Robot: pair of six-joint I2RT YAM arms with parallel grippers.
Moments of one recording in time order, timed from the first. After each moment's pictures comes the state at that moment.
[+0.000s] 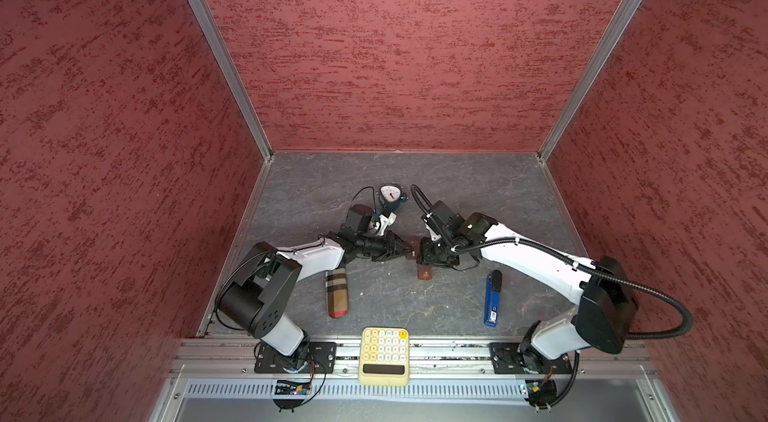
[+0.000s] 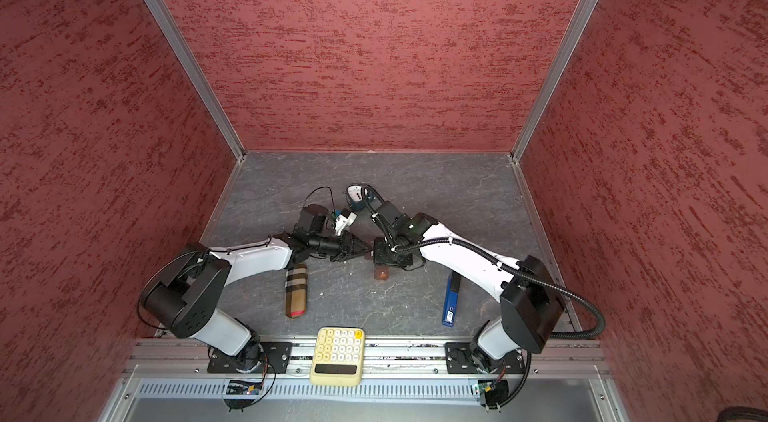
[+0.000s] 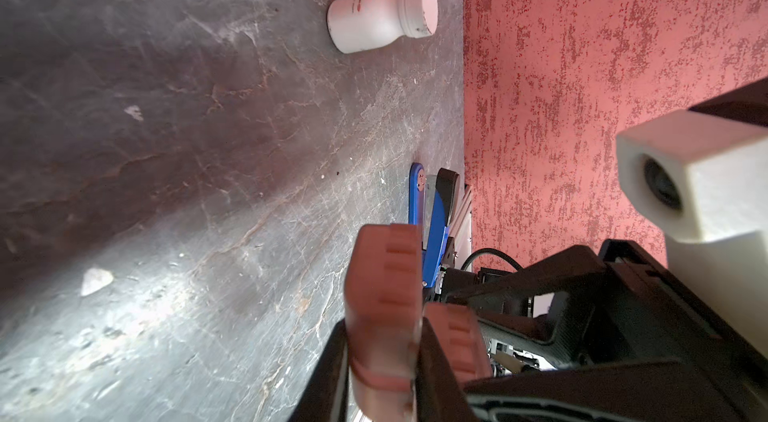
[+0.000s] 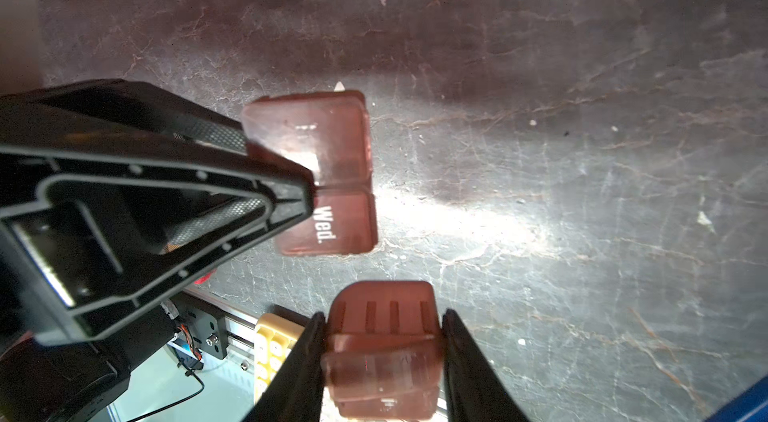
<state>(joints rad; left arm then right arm) -0.53 1.58 0.71 0.17 0.81 -0.84 0.80 1.52 1.18 -0.84 -0.18 0.82</state>
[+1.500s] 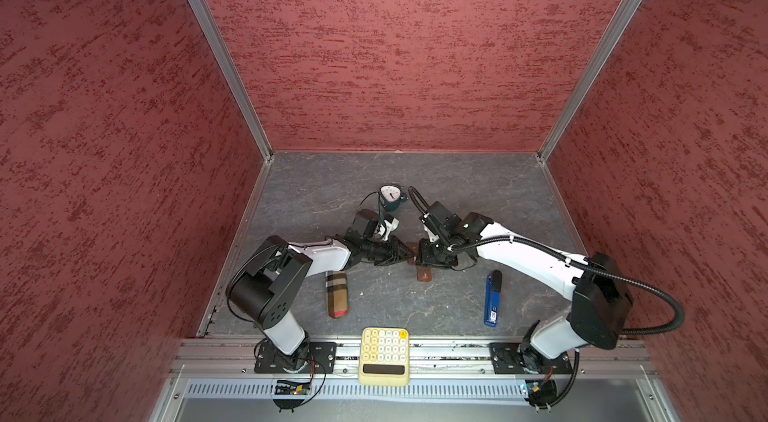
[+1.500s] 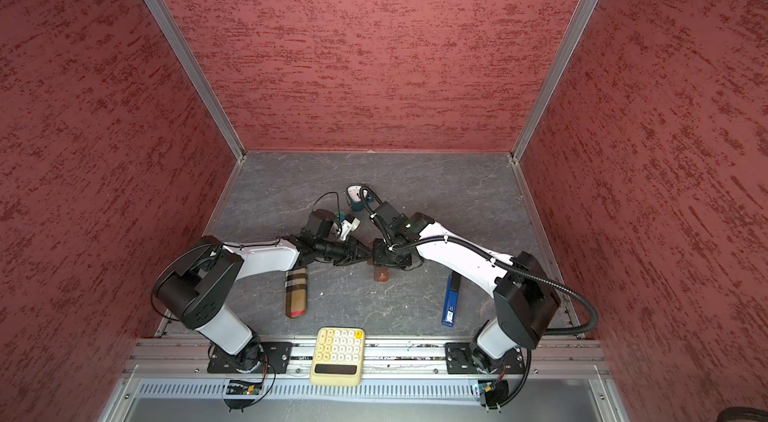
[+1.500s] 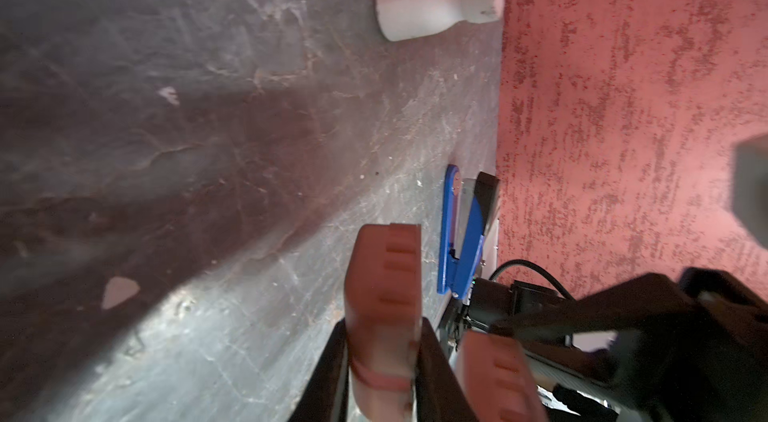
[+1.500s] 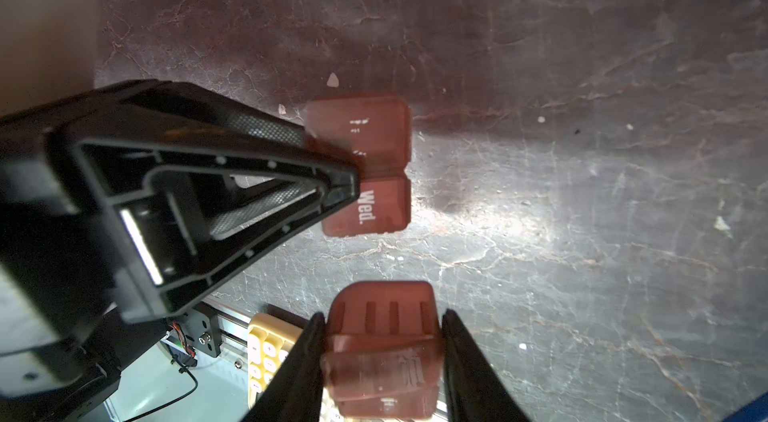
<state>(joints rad) -0.57 1.66 0.71 0.18 0.73 -0.83 0.79 1.56 1.18 -0.83 -0.21 0.80</state>
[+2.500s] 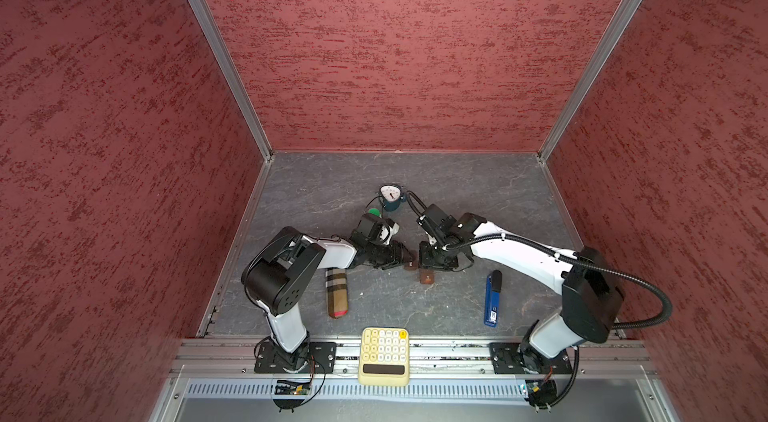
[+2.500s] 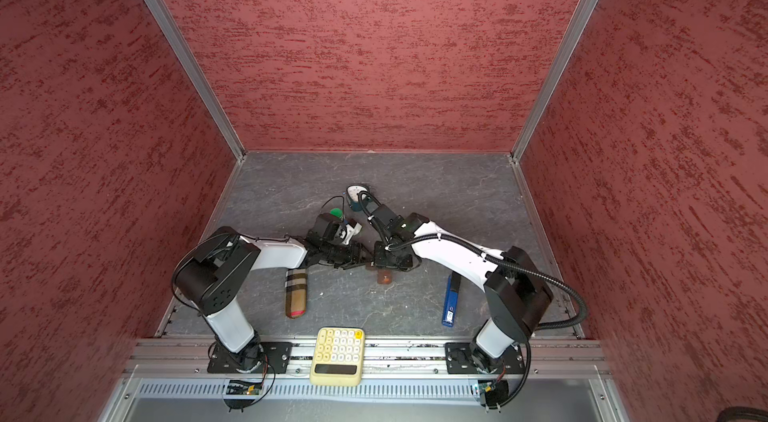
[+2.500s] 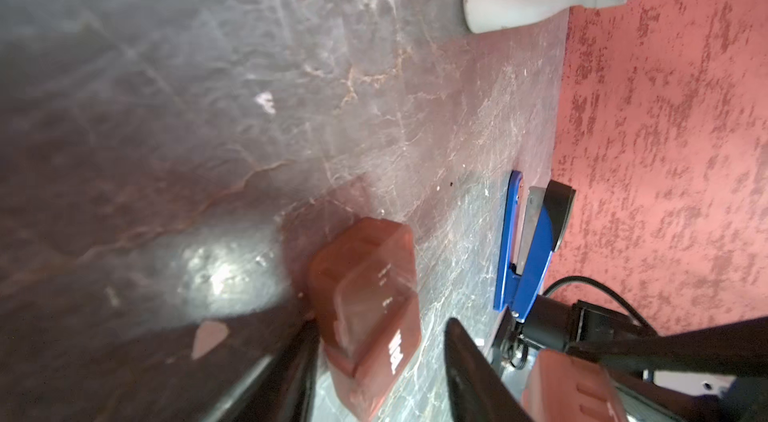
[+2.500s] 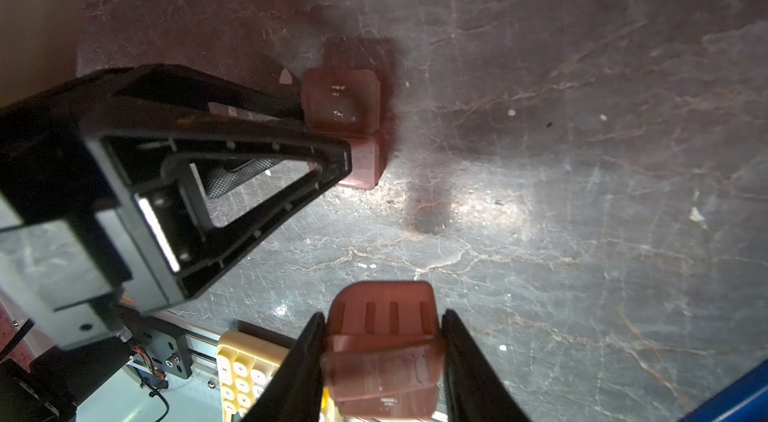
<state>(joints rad) -0.58 1.75 0.73 0.16 0.65 -0.74 0.79 1.60 1.18 -0.86 -0.16 0.82</state>
